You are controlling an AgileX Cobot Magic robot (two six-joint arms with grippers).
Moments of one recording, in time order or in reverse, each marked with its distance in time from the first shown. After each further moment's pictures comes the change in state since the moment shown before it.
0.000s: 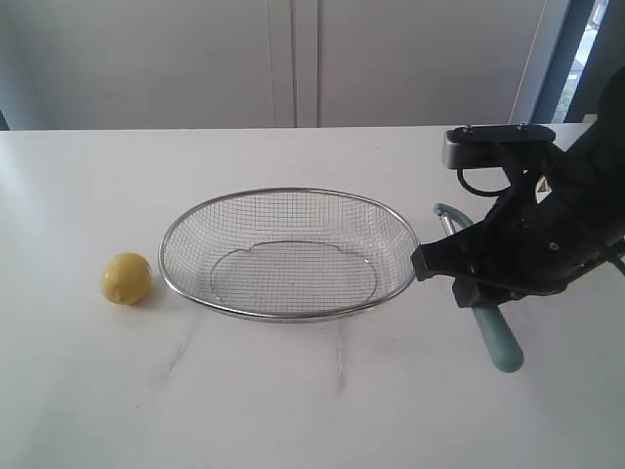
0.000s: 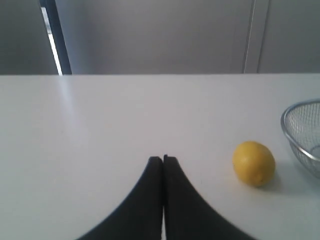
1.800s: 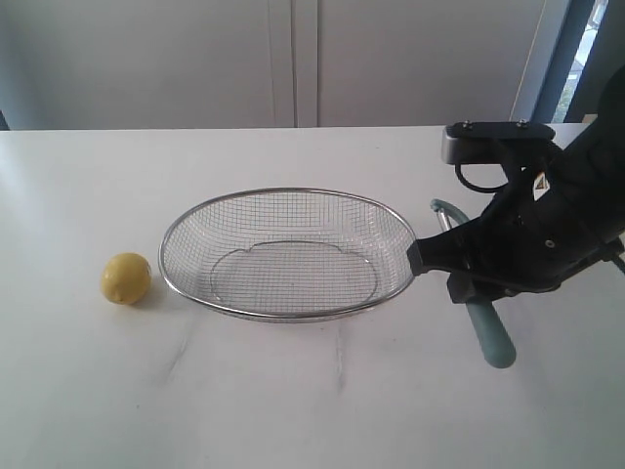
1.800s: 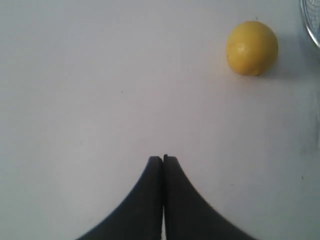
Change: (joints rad) left arm 0.000 0.873 -0.629 -0.008 0.554 0.076; right arm 0.000 0.000 0.000 0.018 -0.020 0.000
